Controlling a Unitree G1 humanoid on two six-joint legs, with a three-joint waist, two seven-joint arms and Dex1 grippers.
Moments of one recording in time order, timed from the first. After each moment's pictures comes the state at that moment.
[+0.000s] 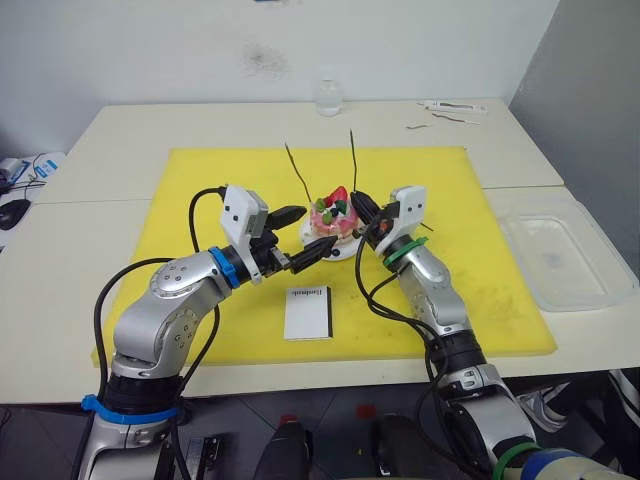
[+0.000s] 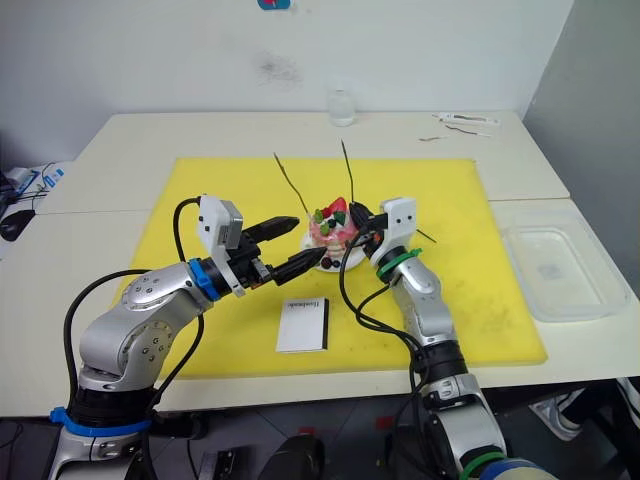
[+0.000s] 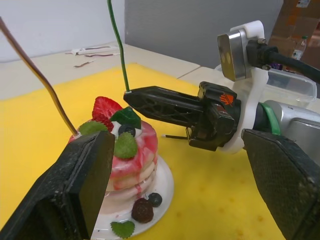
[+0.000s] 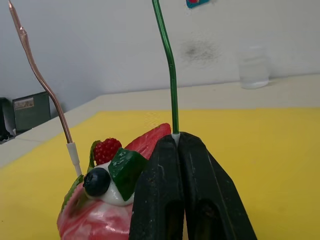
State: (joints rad) left arm -0.38 0.50 0.05 -0.31 -0.57 0.58 -0.66; right arm -0.61 0.07 0.00 0.38 0.26 -0.01 0.39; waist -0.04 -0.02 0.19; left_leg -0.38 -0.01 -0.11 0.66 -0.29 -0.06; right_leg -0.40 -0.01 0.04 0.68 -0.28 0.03
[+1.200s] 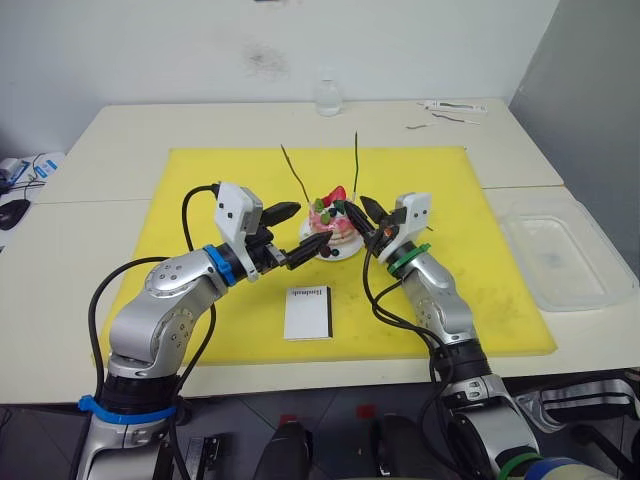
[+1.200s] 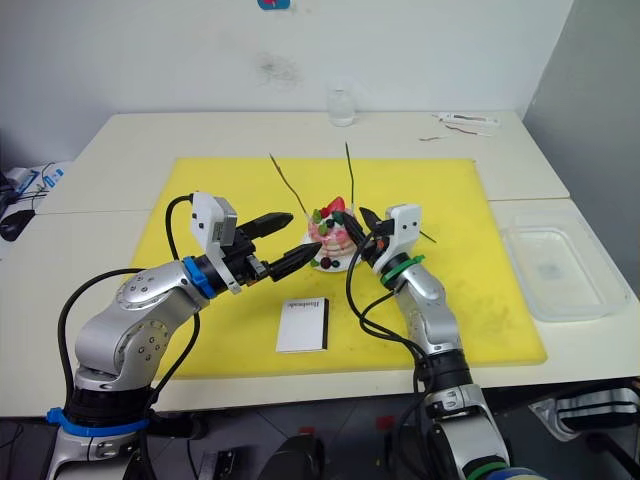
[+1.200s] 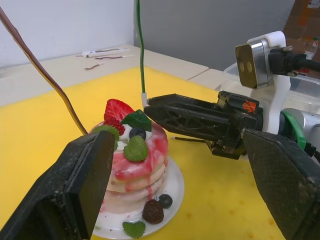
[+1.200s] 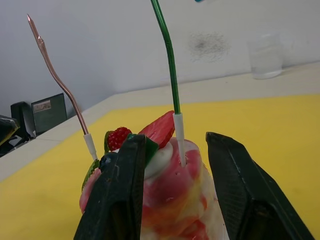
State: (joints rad) left arm -0.38 0.50 0.06 -0.31 -0.57 0.58 -0.65; right arm -0.56 0.03 0.01 0.29 0.30 0.06 0.44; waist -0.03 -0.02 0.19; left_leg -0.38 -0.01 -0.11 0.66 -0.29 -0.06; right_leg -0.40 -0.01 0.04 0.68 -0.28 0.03
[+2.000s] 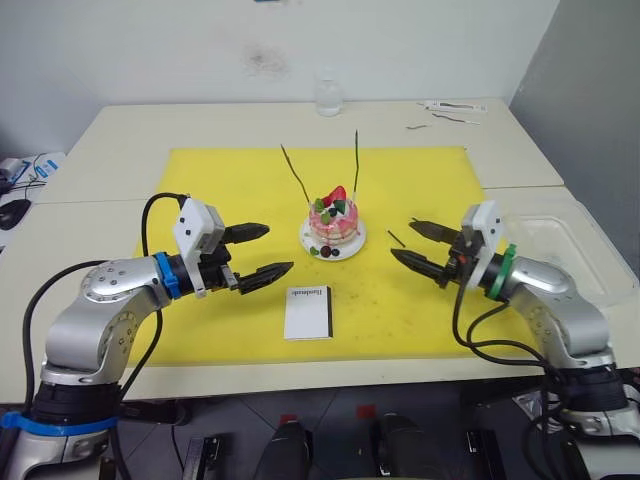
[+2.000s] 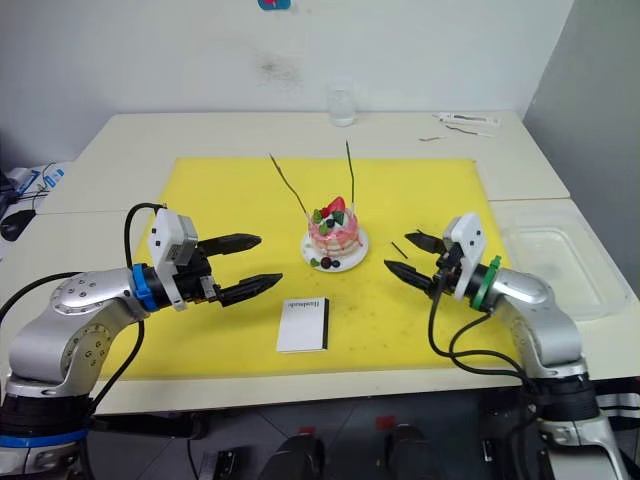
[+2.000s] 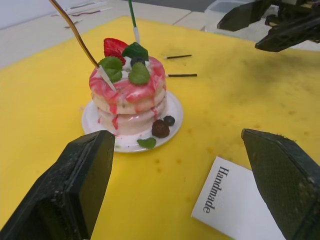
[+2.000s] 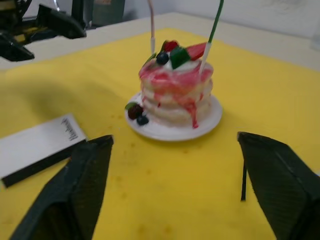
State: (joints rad) left arm -0.28 0.77 0.14 -0.24 -0.56 0.51 -0.99; right arm -0.35 -0.60 -0.01 -0.19 0.47 0.45 0.89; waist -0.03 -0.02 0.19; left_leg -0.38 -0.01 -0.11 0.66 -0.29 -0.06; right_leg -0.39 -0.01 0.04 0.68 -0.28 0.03
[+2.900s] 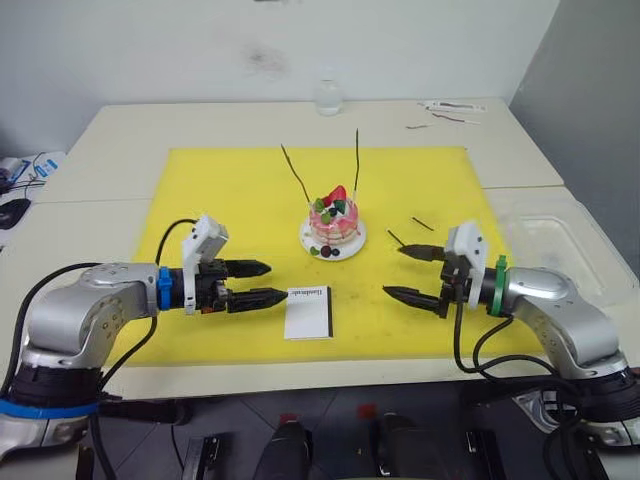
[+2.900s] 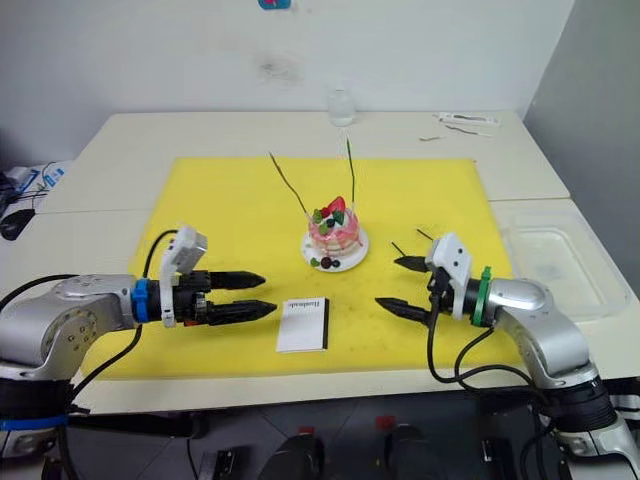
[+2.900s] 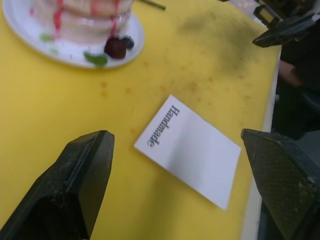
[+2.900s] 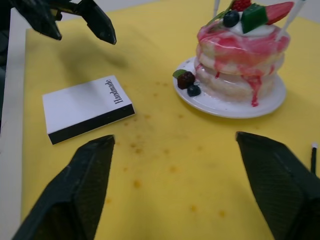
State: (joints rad) left arm -0.45 0.89 0.07 -0.12 -0.74 1.11 -1.04; right arm -0.35 -0.62 0.11 -0.24 0.41 0.47 0.93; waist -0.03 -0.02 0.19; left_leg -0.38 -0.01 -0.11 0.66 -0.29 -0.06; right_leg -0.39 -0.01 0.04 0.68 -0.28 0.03
